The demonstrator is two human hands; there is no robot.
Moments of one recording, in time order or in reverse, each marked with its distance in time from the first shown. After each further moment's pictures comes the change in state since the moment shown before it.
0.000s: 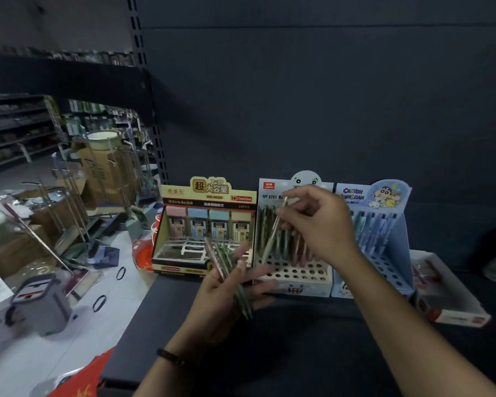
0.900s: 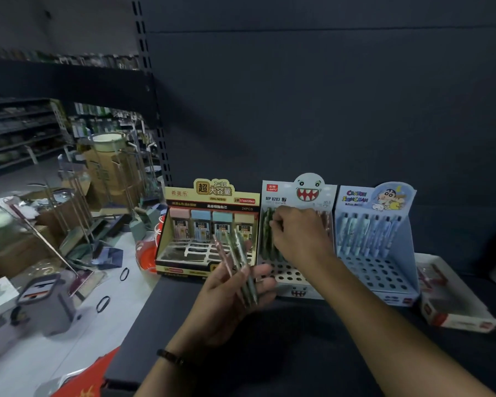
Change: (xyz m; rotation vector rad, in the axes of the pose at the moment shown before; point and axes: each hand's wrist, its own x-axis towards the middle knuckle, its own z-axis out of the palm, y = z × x) left_hand -0.001 0.005 -0.001 -0.096 0.074 -0.048; right_hand 0.018 0.024 0.044 -0.749 -0.077 -0.082
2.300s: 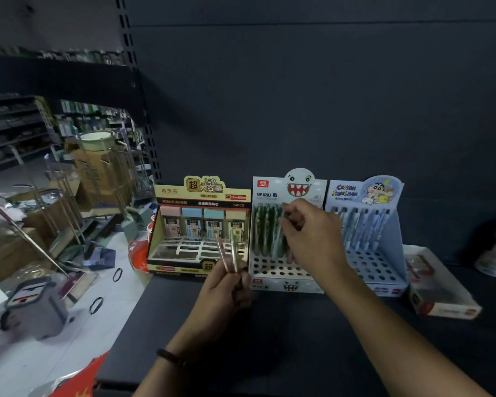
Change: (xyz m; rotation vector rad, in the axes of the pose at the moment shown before) left_hand 0.016 -0.019 -0.009 0.271 0.042 0.086; right_hand -0.032 0.023 -0.015 0.379 0.244 0.006
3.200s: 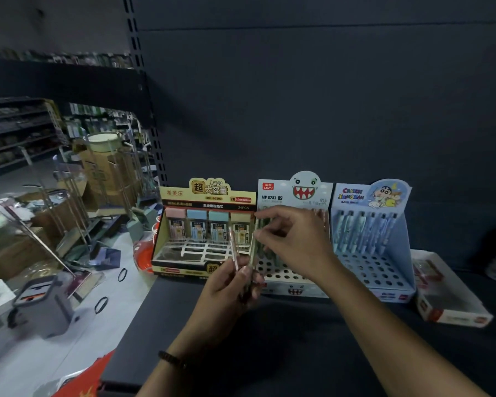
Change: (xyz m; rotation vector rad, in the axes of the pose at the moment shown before) left_hand -0.004 0.006 -0.001 0.063 -0.074 0.081; right_hand 0.003 -0.025 0.007 0.252 -0.294 0.060
